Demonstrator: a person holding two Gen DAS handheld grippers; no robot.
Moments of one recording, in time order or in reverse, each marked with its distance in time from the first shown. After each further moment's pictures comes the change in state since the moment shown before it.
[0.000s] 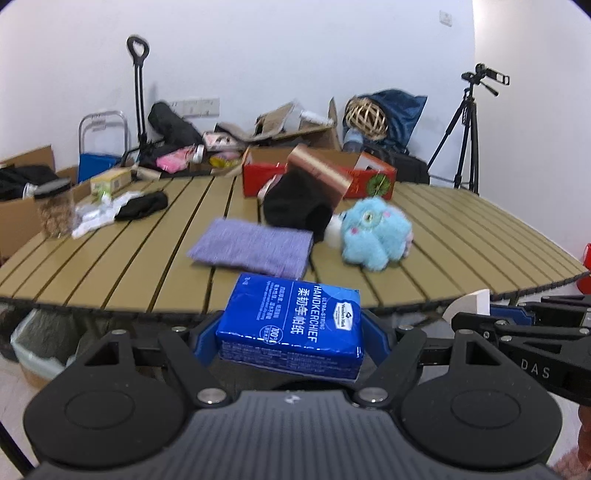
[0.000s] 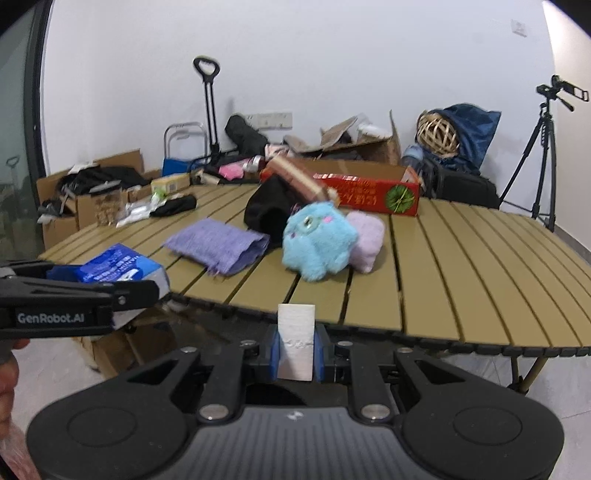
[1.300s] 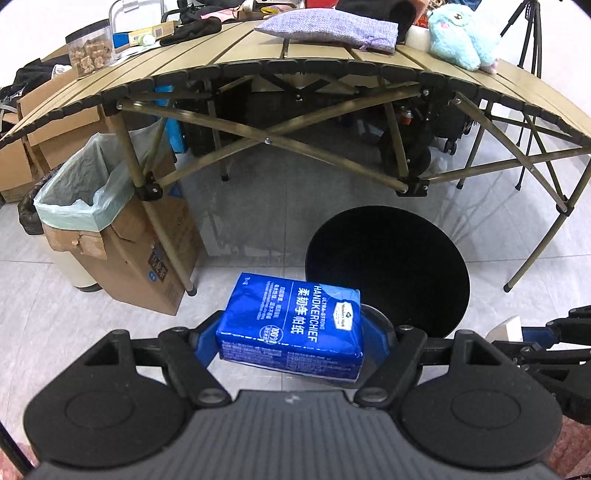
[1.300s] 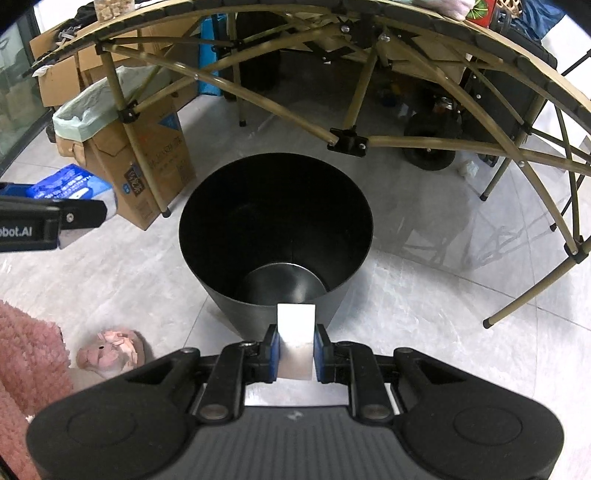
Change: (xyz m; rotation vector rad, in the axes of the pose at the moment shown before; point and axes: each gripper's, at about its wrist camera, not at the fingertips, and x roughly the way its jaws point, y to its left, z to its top) left arm 0.043 0.044 -0.119 -0.039 0.390 0.146; right arm 0.069 0.041 -0.136 -0.078 0.561 0.026
